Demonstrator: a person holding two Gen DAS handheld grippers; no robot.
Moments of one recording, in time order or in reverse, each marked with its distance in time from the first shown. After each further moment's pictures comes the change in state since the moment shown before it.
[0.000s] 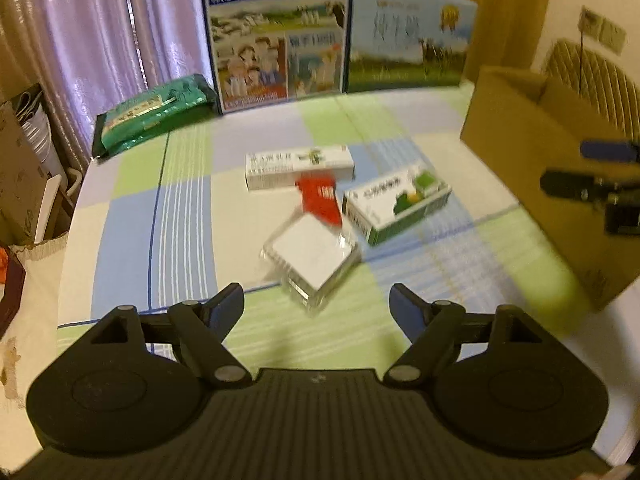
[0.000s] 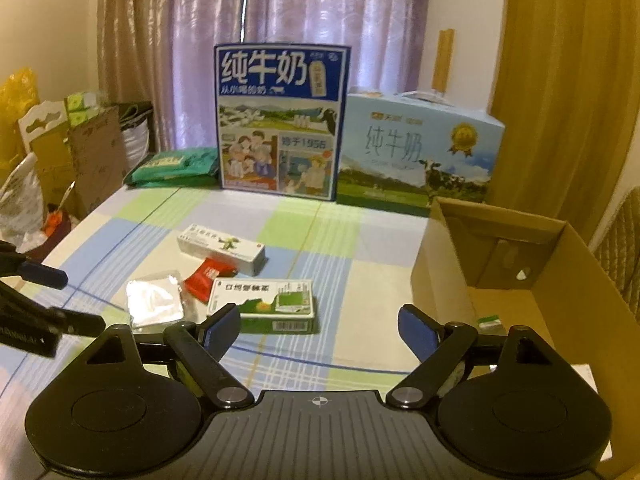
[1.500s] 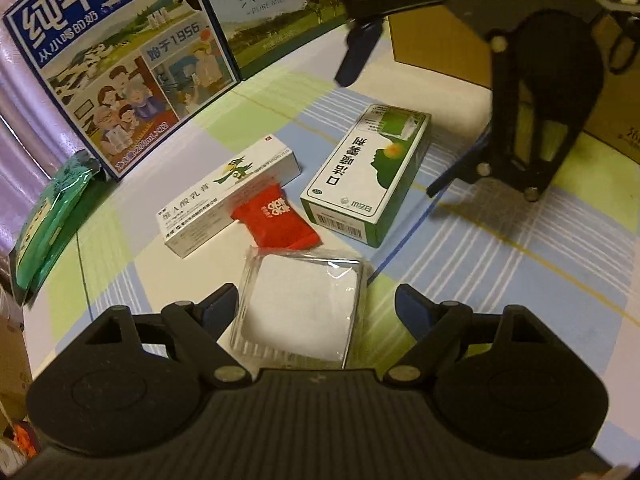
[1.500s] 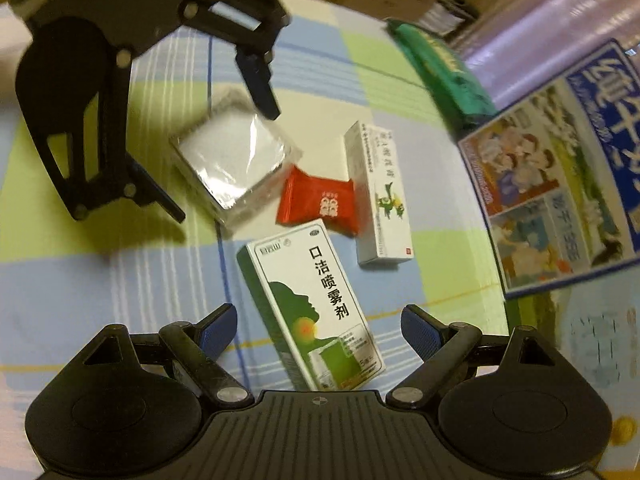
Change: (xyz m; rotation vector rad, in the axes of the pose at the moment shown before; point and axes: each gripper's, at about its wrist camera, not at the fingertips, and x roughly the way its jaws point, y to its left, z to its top) left arm 0.109 -0.013 0.015 0.512 0.013 -0.098; right arm 0.163 0.062 0.005 -1.151 0.235 0.339
